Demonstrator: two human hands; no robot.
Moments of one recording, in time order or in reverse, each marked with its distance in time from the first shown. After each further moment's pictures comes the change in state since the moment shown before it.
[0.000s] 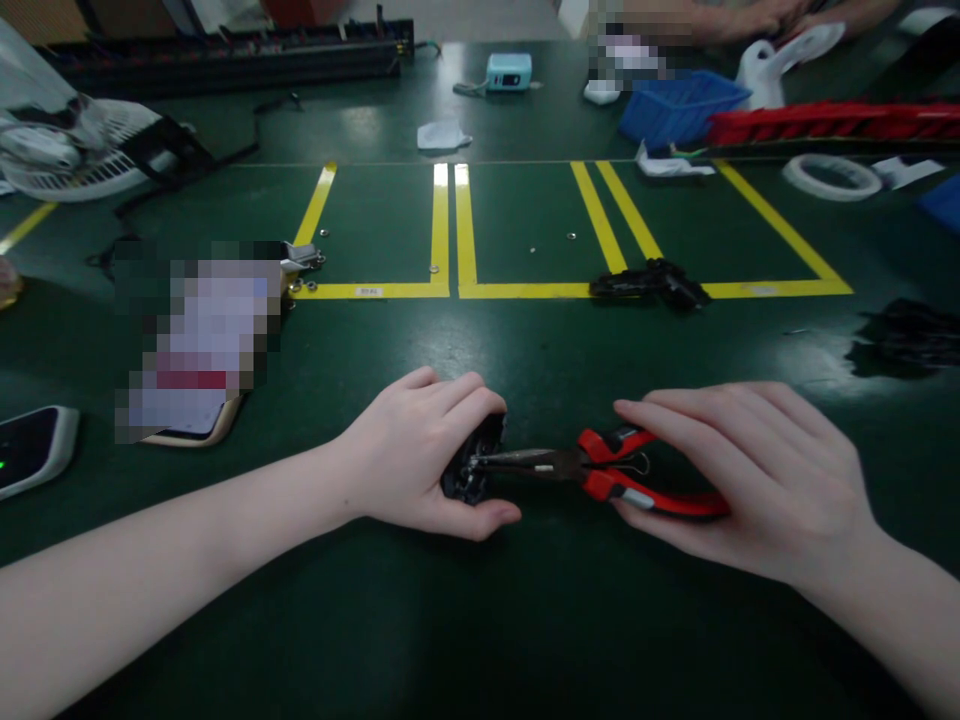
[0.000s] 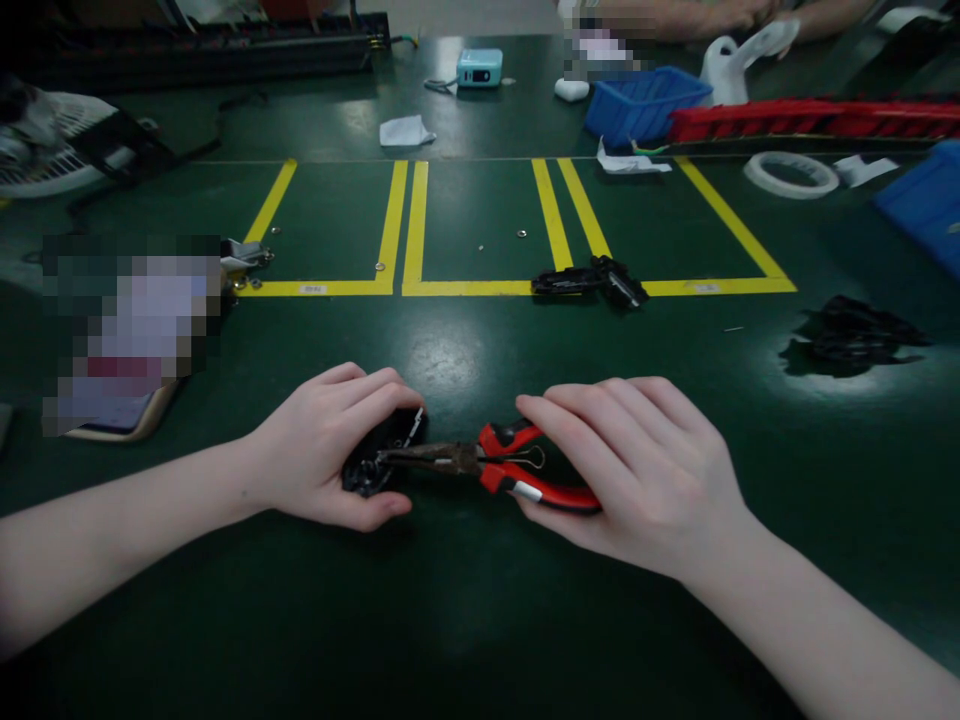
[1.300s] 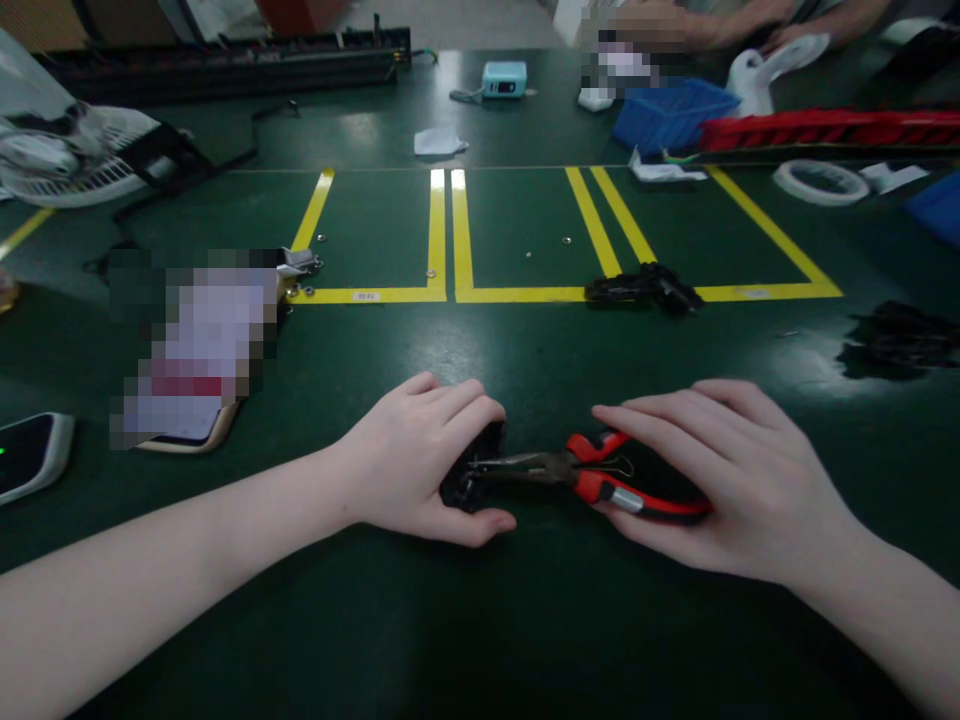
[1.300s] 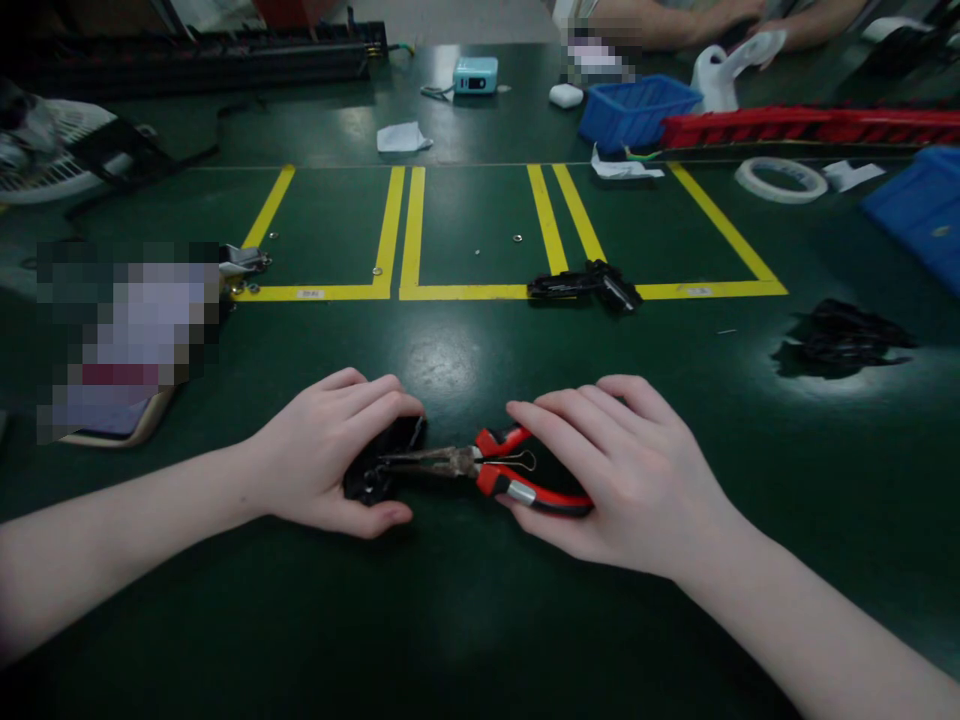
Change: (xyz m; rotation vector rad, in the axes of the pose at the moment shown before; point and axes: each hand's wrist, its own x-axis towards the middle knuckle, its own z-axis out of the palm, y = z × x) left_hand 0.000 0.002 0.000 0.047 -0.049 0.022; right_hand -0.002 -0.001 0.005 0.137 -0.082 0.071
